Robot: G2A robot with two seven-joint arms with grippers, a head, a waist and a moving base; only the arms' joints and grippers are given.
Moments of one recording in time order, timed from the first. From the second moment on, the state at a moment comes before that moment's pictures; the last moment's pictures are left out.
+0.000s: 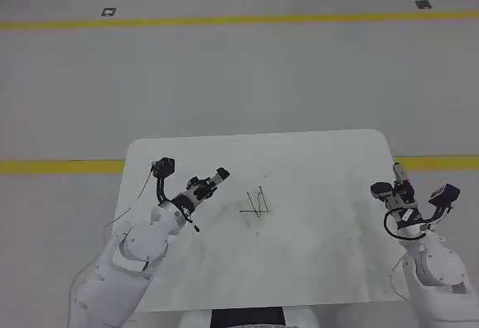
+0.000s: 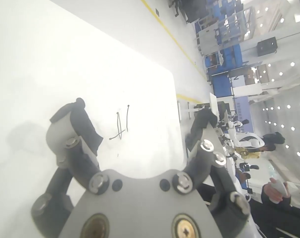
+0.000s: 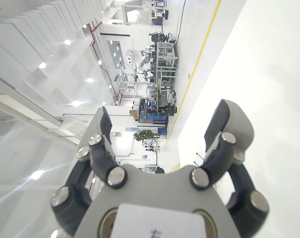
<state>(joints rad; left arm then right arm) 1.57 -1.14 -1.23 -1.91 0.28 0.20 -0.37 -1.81 -1.14 1.75 -1.66 0.38 -0.23 0.28</state>
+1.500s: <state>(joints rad) 1.26 -1.31 -0.88 -1.69 0.56 0.34 -0.63 -1.81 -1.14 1.77 -1.66 0.41 -0.21 0.48</state>
